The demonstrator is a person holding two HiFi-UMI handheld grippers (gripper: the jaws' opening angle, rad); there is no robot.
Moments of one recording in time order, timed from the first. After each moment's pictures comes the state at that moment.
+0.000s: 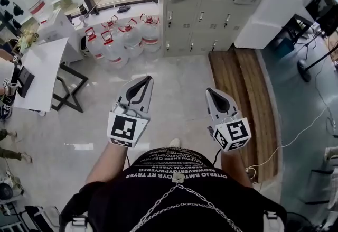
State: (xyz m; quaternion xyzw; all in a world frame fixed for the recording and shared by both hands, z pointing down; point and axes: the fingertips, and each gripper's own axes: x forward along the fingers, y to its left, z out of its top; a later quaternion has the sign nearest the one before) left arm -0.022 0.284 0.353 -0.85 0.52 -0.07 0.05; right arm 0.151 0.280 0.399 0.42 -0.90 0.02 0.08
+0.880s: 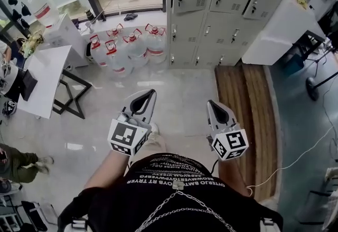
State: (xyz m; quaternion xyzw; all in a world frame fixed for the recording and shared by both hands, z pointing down) left arm 0.024 0.178 0.379 -0.84 0.53 -0.07 -0.02; right arm 0.201 0.160 0.431 0.41 -0.91 0.07 0.06
